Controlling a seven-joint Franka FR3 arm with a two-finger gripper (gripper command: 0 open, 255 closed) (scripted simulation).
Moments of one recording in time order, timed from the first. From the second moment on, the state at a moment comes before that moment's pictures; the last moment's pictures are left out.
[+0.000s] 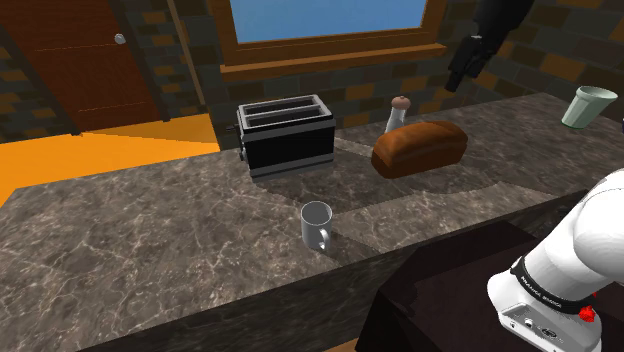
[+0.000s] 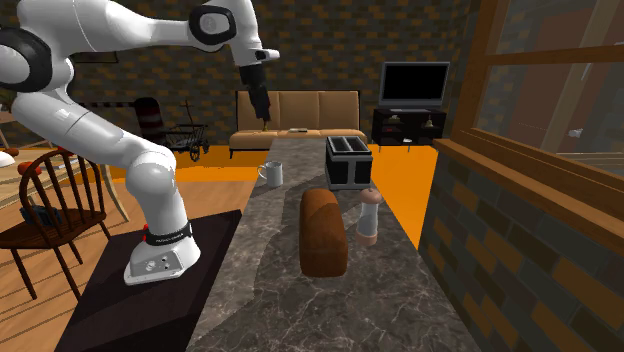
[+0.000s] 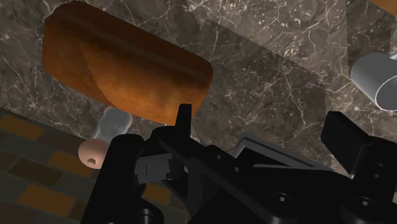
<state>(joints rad) -0.01 -0.81 0.02 -2.35 -0.03 1.69 -0.01</state>
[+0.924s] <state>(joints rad) -0.07 -0.45 -0.14 -2.27 -0.07 1.94 -0.14</state>
